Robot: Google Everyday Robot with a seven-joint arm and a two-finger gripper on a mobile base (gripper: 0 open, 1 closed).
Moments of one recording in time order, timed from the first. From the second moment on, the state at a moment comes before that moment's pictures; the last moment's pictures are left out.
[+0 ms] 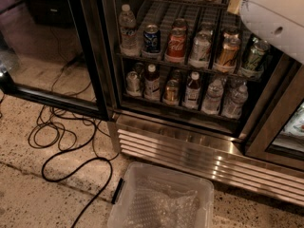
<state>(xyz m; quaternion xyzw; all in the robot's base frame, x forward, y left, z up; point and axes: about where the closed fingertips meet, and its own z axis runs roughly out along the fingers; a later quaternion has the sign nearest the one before) 0.680 -0.277 1.031 0.15 0.81 -0.07 0.56</state>
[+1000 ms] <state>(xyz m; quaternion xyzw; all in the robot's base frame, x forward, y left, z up) 0.695 -0.303 1.046 0.18 0.78 -0.11 0.59</state>
